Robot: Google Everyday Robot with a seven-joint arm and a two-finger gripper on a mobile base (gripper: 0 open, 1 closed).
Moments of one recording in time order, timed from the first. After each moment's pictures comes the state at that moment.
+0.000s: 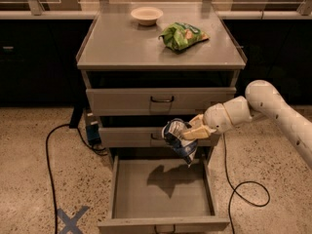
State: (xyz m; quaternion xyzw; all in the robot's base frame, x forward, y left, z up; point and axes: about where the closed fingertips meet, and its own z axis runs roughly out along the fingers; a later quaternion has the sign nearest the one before) arm 0.583 -0.114 0.659 -0.57 0.65 0.40 0.30
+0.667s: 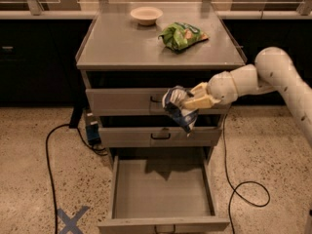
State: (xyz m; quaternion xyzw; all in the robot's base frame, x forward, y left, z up) arm 0.623 -0.113 0.759 -0.61 0.60 0.37 0.37
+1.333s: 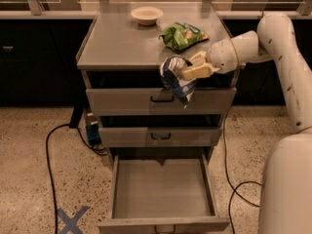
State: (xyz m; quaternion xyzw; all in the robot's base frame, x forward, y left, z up) arm 0.677 -0.108 0.840 -0.62 0.57 0.36 0.40
